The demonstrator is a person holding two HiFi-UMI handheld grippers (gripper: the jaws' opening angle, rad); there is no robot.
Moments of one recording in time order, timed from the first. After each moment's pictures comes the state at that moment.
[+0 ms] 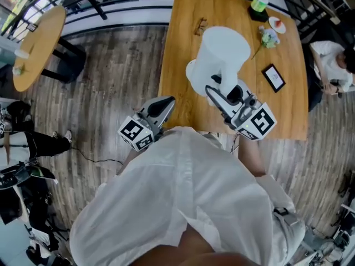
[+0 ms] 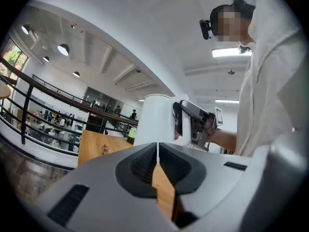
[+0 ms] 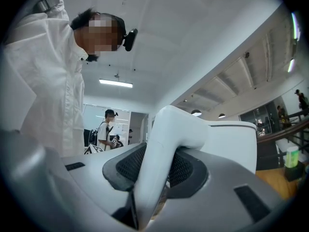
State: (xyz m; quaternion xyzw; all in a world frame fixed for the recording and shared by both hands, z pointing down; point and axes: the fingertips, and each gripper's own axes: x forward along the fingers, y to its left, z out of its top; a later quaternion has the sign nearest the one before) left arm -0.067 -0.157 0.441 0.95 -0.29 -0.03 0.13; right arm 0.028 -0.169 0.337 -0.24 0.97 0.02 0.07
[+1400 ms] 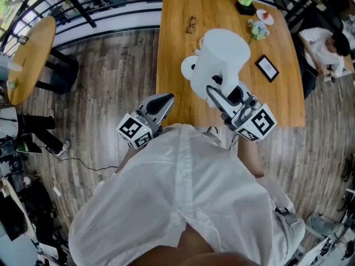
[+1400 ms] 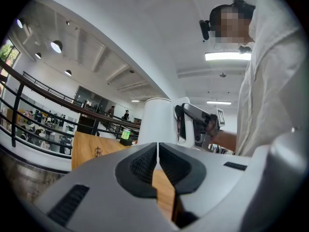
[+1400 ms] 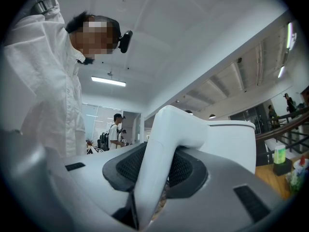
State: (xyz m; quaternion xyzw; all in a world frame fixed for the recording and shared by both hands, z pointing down) left arm -0.070 -0.148 0.436 0.96 -0.24 -0.04 0.13; right arm 0.028 -0.142 0.337 -0.30 0.95 0.01 0.07
